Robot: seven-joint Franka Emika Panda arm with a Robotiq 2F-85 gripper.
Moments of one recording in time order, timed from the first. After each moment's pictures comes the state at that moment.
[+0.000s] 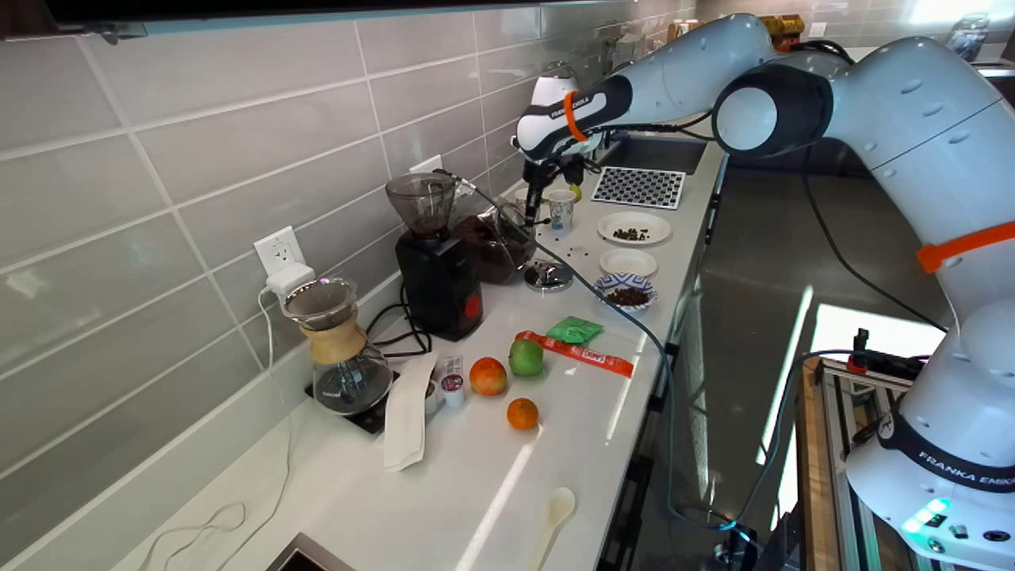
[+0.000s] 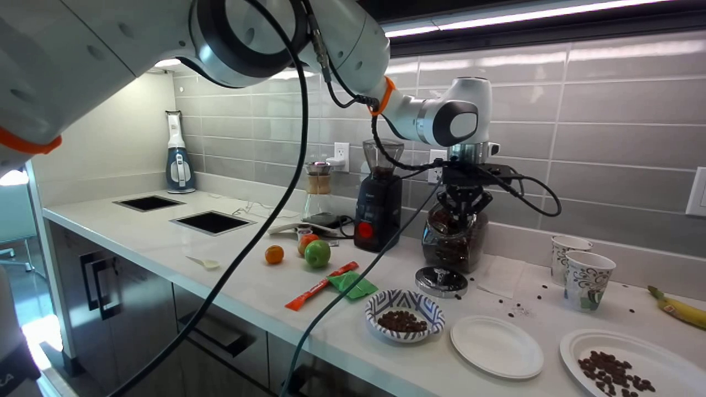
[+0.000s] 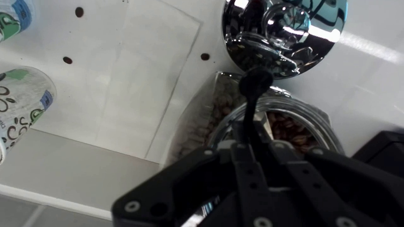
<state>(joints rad) -0.44 0.84 -0.01 -1.15 0.11 2.21 -0.85</state>
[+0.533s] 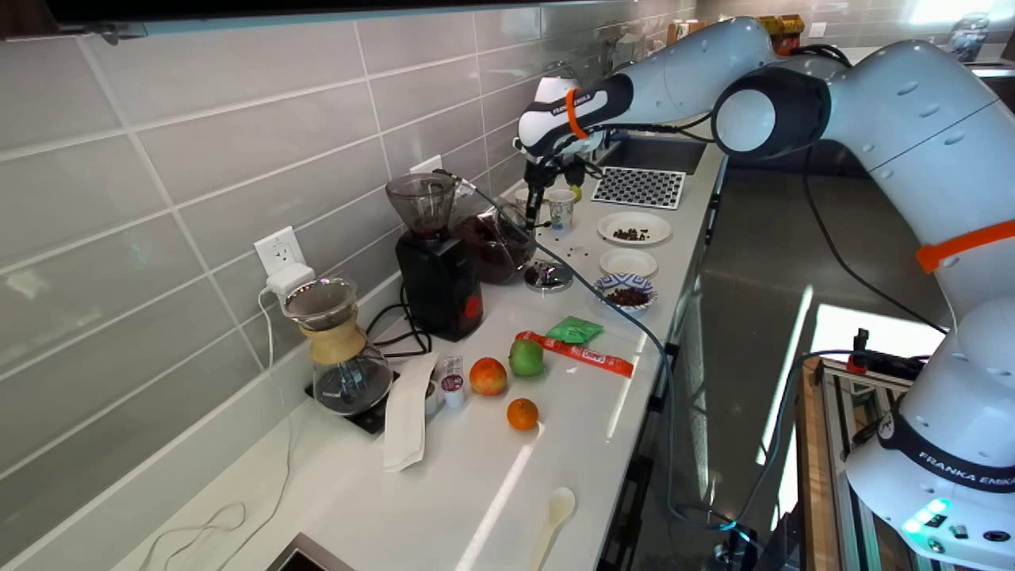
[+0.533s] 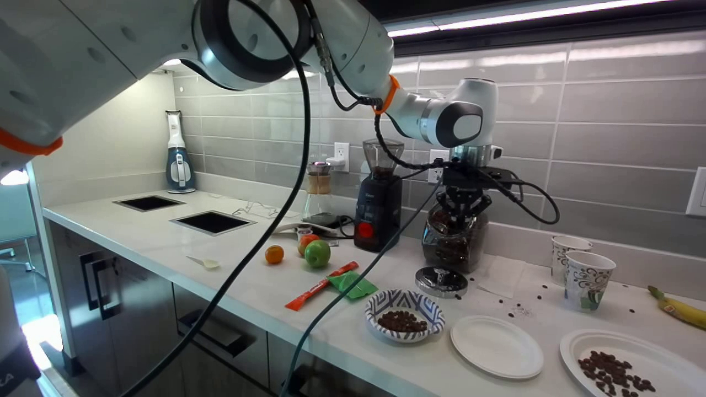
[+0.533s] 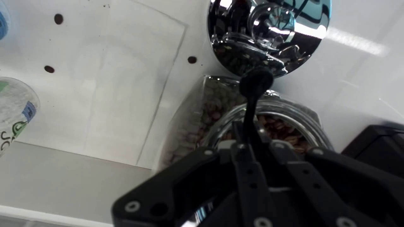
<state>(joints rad) -0.46 0.85 0.01 -1.12 0.15 2.16 -0.84</state>
